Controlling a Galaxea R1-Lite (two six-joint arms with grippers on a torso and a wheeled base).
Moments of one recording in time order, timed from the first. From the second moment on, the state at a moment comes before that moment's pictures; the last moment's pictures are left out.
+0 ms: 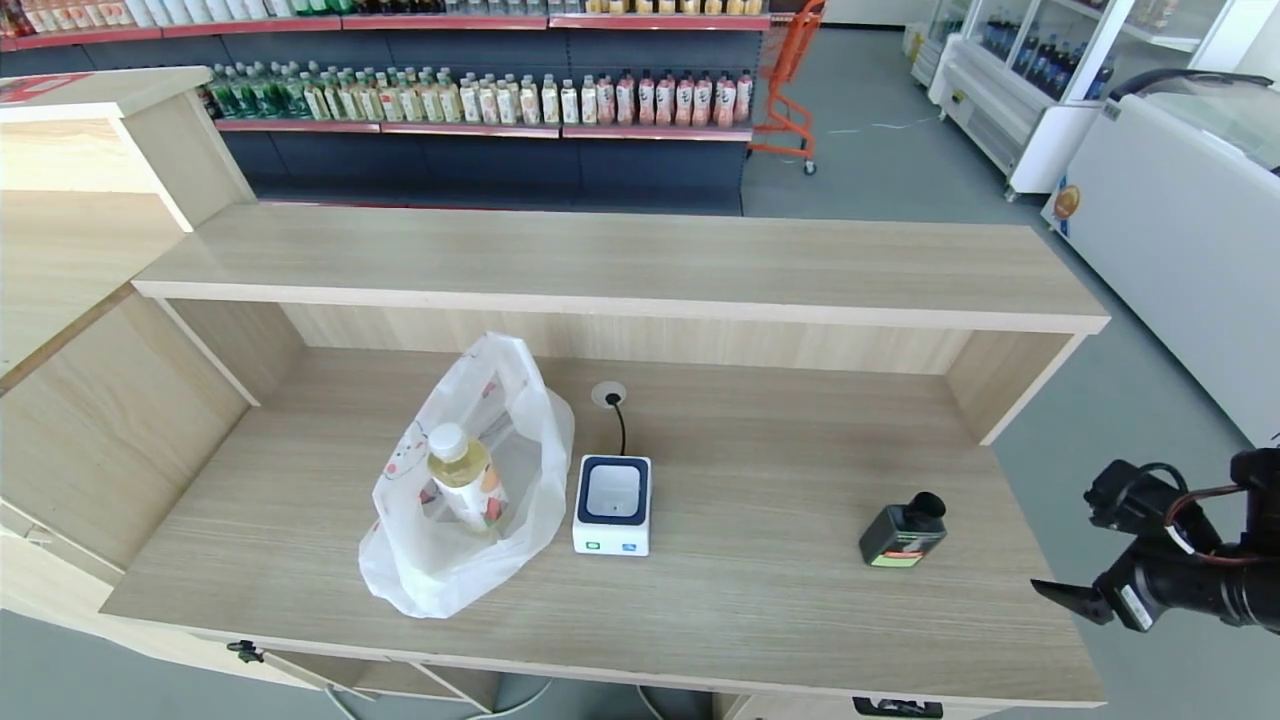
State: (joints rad) left arm 0.00 0.00 0.00 0.00 -0.01 -0.01; right arm -0.36 1.86 -0.49 -0.64 0.44 -0.91
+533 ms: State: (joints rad) left arm 0.00 0.00 0.00 0.00 -0.01 -0.01; right arm -0.18 2.06 -0.63 -0.66 0.53 -0.90
